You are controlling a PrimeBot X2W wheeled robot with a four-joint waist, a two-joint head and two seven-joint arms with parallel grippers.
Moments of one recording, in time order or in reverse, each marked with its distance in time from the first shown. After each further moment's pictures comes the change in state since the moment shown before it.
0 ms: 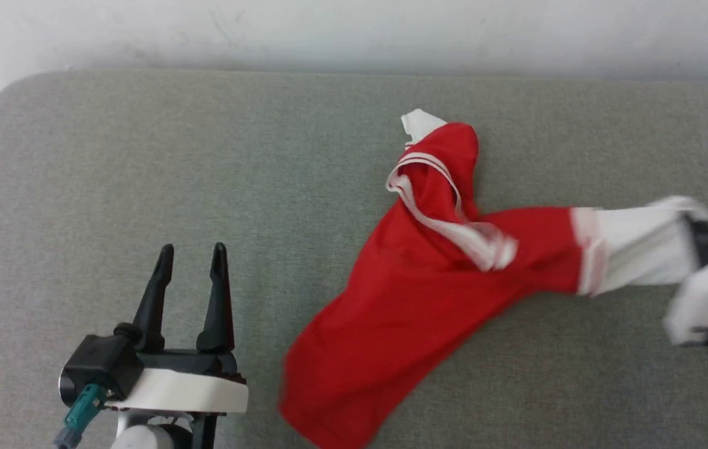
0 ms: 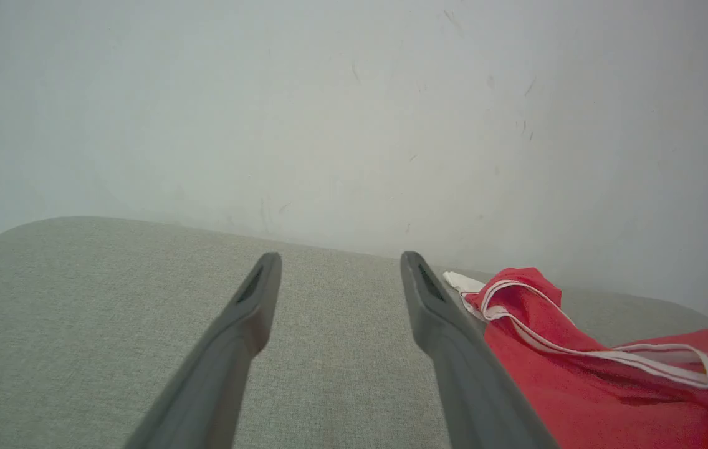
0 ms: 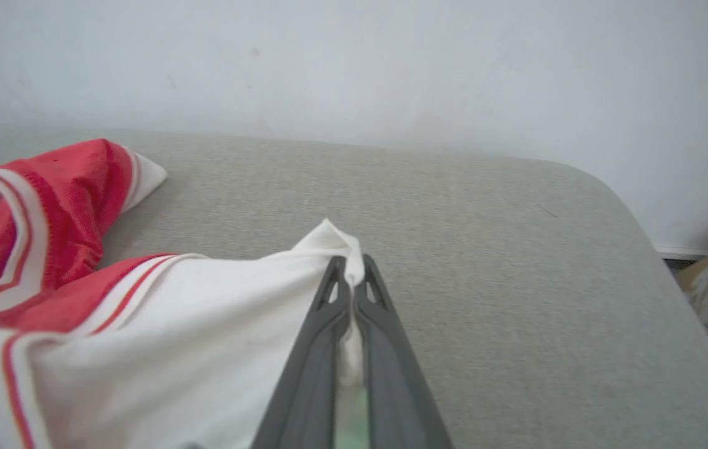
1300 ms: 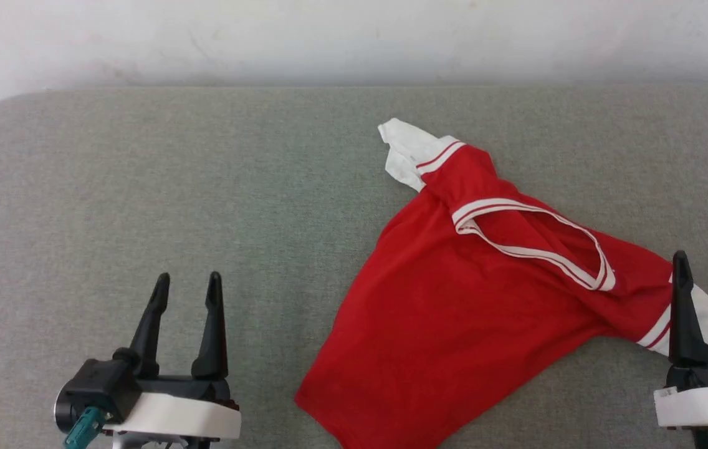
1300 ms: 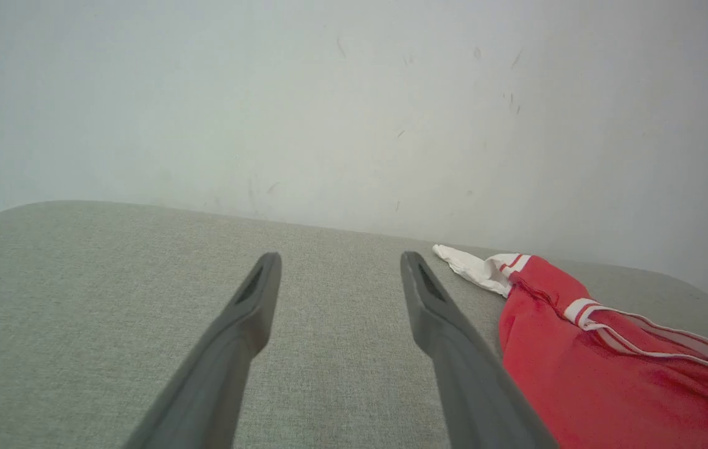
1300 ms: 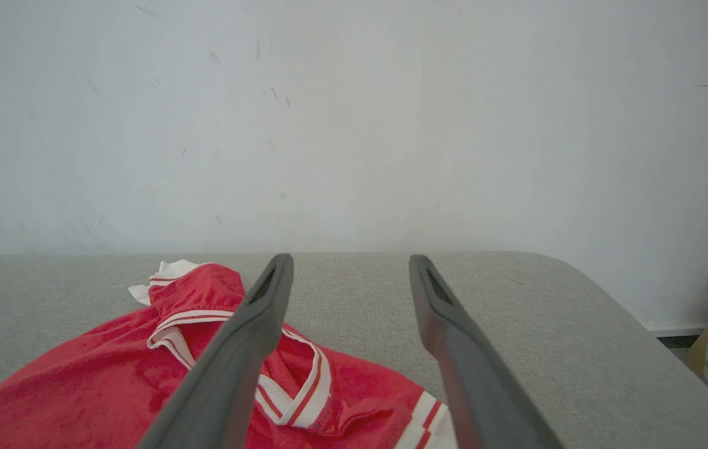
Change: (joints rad) left arm 0.067 -0.047 0.085 0.024 0.071 -0.079 0.000; right arm 0.291 0.053 -0.032 -0.184 0.013 0.000 -0.522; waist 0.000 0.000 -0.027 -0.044
